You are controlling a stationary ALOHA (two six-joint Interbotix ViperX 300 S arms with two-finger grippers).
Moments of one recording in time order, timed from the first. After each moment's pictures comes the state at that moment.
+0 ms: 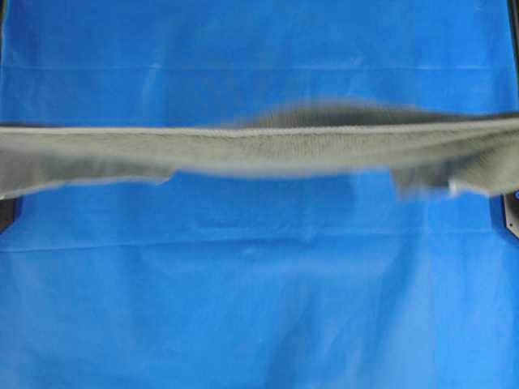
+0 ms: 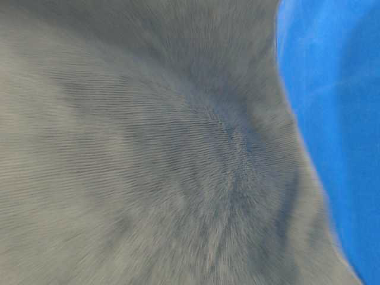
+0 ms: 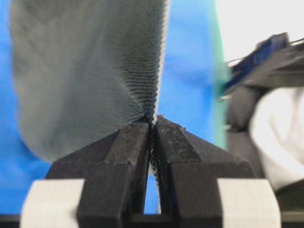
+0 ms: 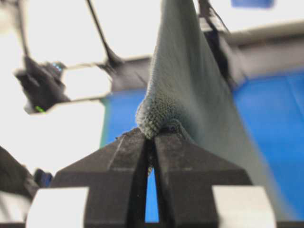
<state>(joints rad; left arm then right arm) -0.16 -0.68 0.01 -0.03 1.21 -0.30 0.42 -0.71 0.15 -0.45 0.79 0.60</state>
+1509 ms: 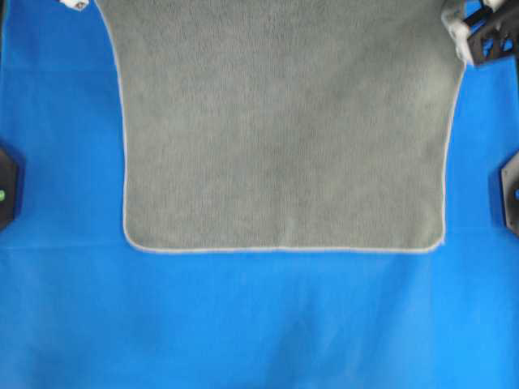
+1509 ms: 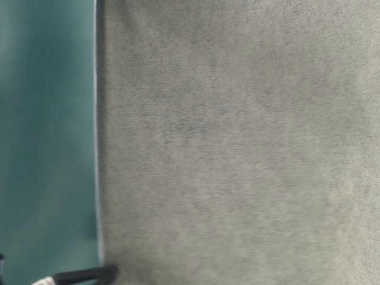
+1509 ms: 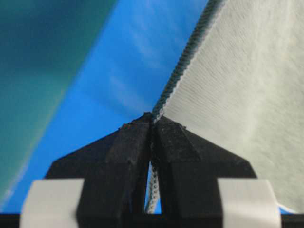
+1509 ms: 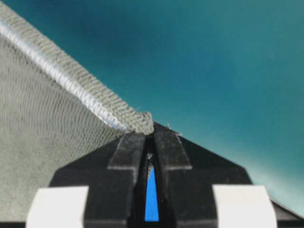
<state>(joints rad) 0.66 -0.33 0.29 -0.03 1.06 0.21 -0.28 -0.65 0.72 -0.92 1.00 0.96</state>
